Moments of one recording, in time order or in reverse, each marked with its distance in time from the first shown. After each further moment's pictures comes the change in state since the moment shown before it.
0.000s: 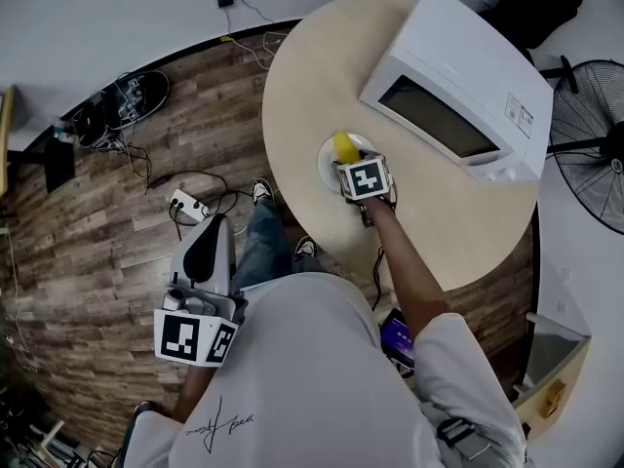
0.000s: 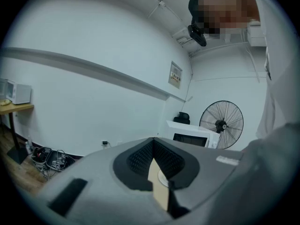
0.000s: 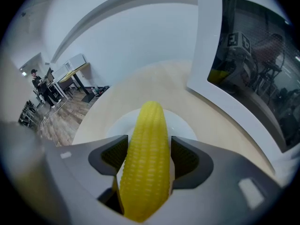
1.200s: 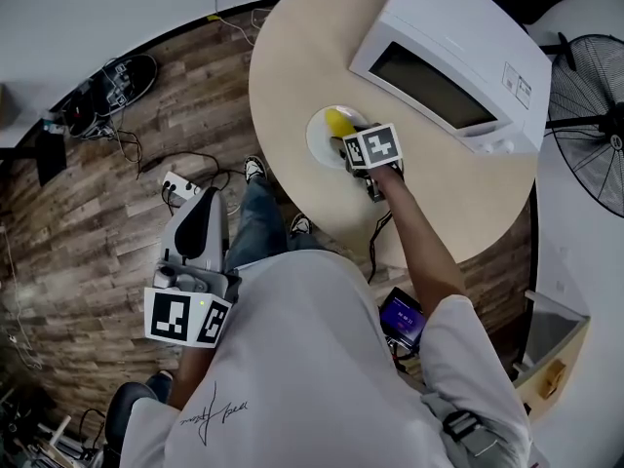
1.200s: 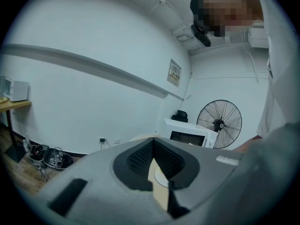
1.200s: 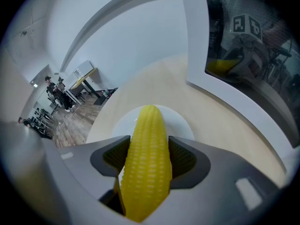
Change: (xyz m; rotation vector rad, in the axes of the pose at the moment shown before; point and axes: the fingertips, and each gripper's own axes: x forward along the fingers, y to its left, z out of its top) left arm 0.009 -0.009 -0.012 -0.013 0.031 -0.021; right arm -0.013 -0.002 -0.012 0.041 0.037 0.164
